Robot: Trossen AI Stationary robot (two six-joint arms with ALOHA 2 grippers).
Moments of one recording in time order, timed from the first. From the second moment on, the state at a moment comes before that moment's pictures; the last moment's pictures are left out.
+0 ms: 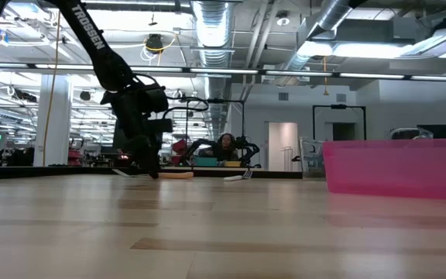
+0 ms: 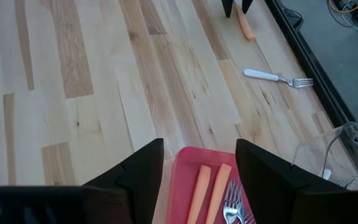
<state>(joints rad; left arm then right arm) 0.82 1.76 0.90 -0.29 0.21 0.69 0.59 1.39 1.40 -1.17 0.70 0.67</state>
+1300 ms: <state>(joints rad) 0.84 1.63 0.90 -0.37 0.24 0.40 0.59 1.39 1.40 -1.15 0.71 0.65</state>
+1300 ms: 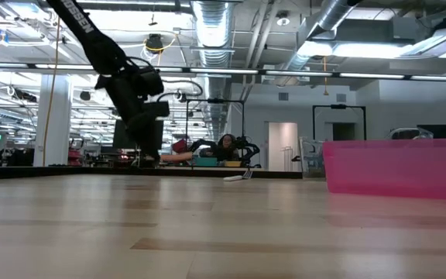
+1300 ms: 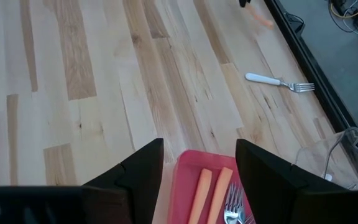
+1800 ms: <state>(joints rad) 0.72 1.28 0.90 -0.31 0.38 0.26 0.59 1.39 1.40 -1.12 0.71 0.65</state>
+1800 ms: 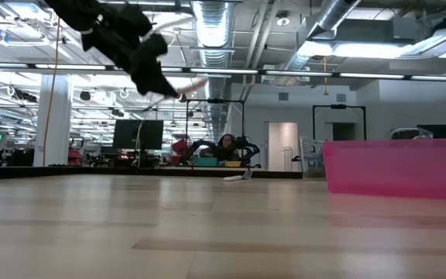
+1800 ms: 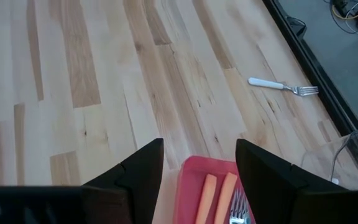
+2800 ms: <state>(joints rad) 0.09 0.71 0.26 0.56 0.05 -0.14 0.45 1.53 1.40 -0.29 0.63 -0.13</state>
